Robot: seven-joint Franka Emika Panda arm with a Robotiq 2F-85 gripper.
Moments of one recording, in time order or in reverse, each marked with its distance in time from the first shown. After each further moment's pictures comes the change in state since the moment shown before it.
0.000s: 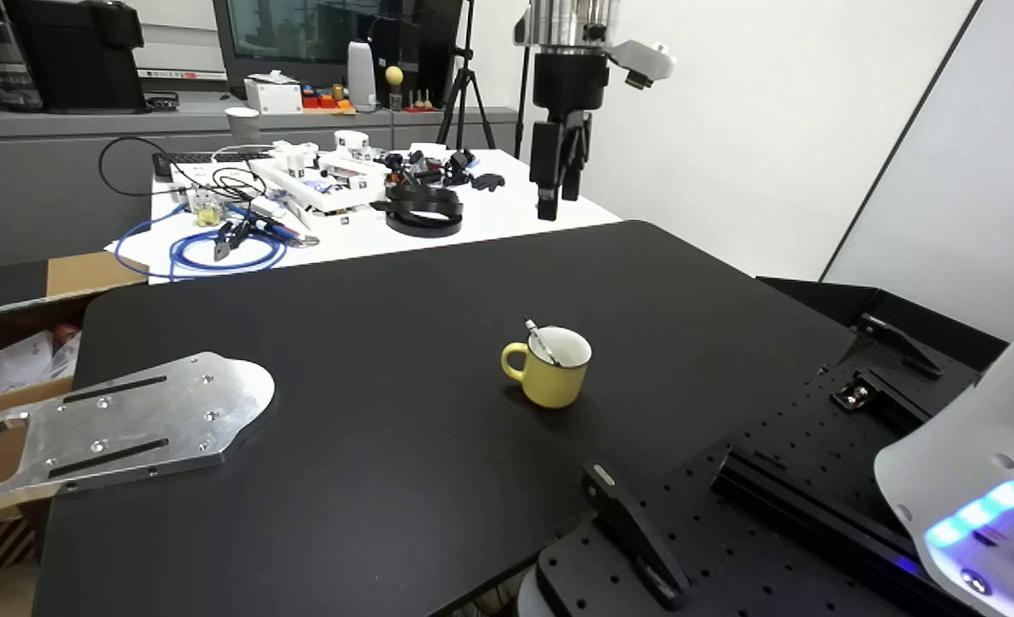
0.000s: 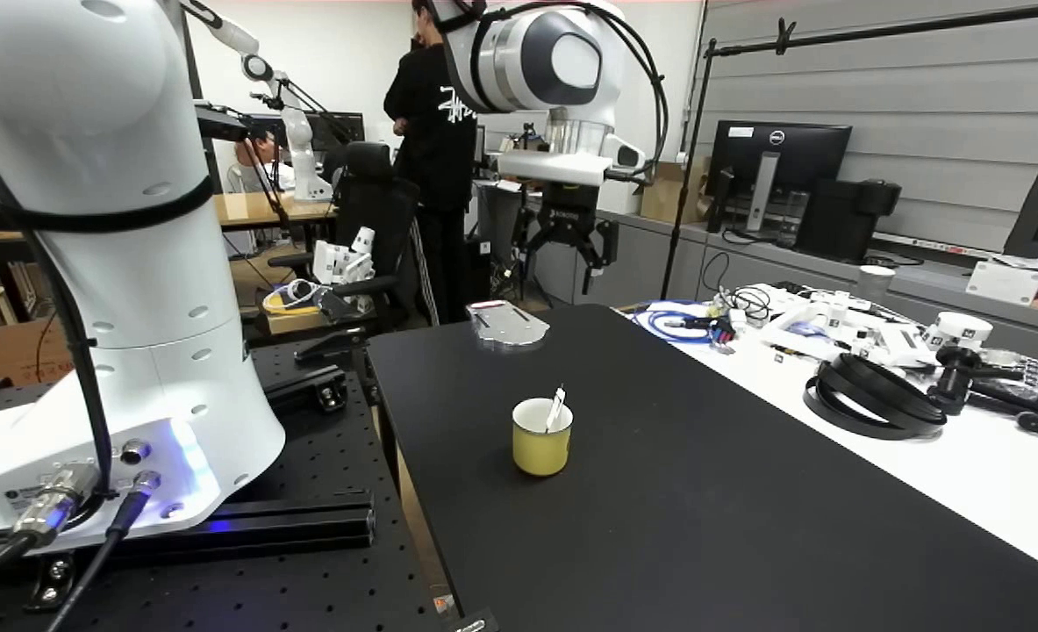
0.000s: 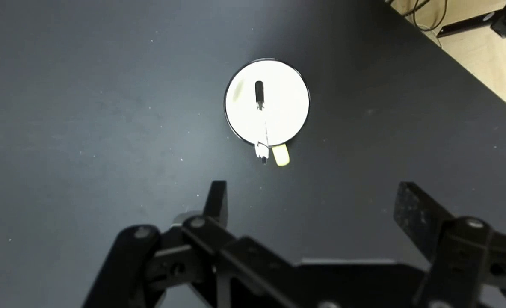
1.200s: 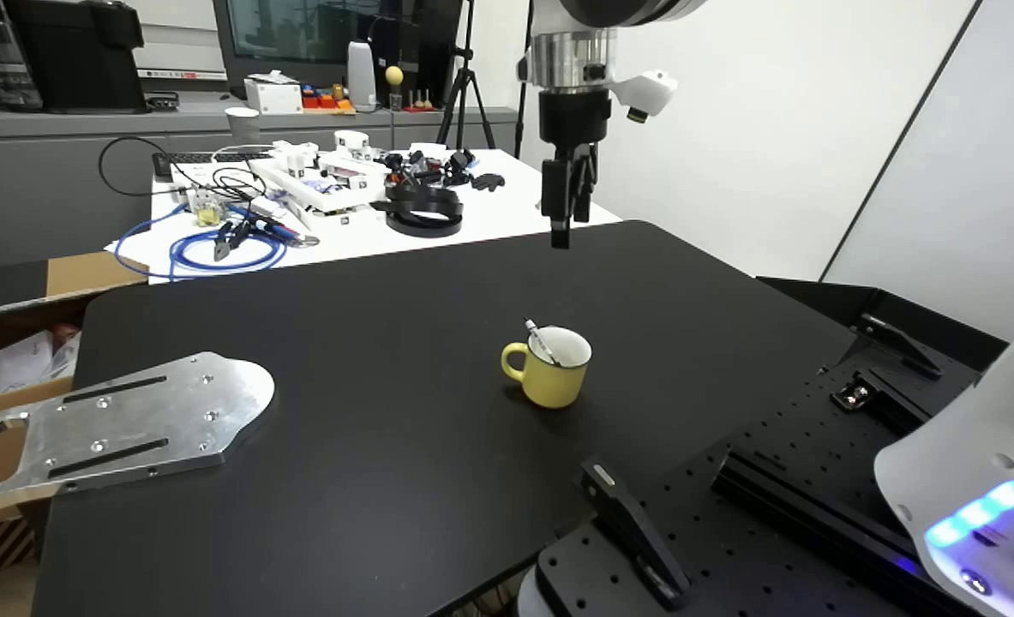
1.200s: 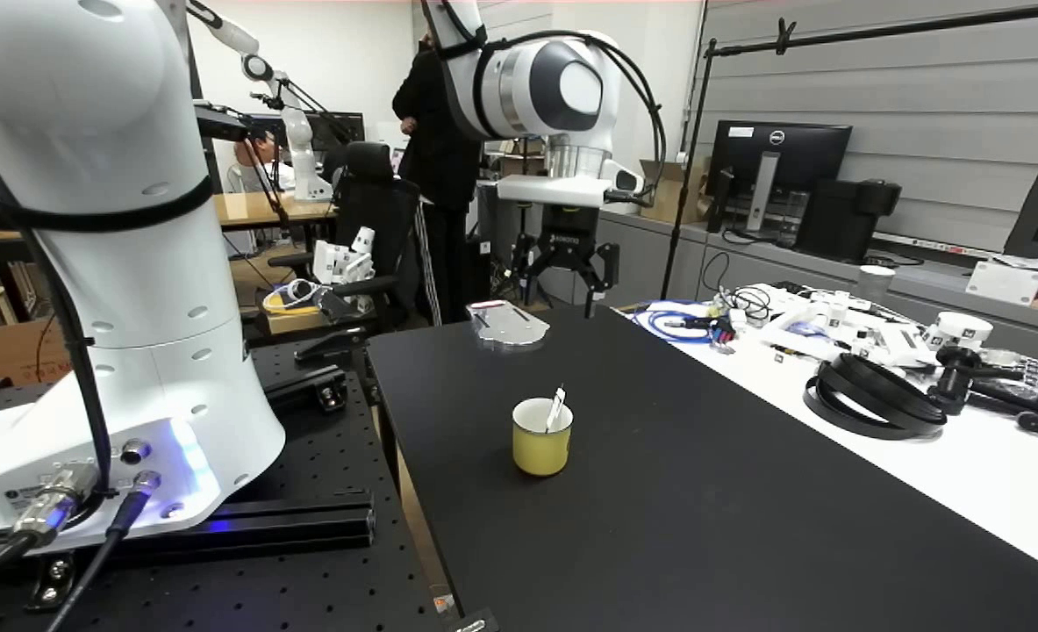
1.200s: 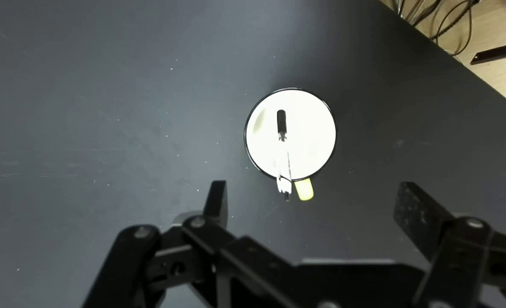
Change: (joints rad) arm -0.006 0.076 -0.007 0.002 -0.133 0.026 0.092
